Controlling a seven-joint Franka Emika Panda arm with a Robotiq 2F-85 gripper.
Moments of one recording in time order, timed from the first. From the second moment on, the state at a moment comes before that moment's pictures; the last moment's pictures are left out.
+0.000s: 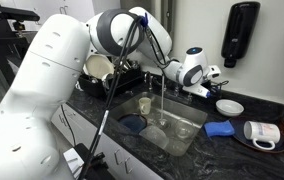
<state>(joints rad) -0.07 0.66 -0.17 -1.66 0.13 2.85 -0.11</state>
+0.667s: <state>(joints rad) -0.23 0.48 -0.08 -1.61 0.11 2.26 -0.33</state>
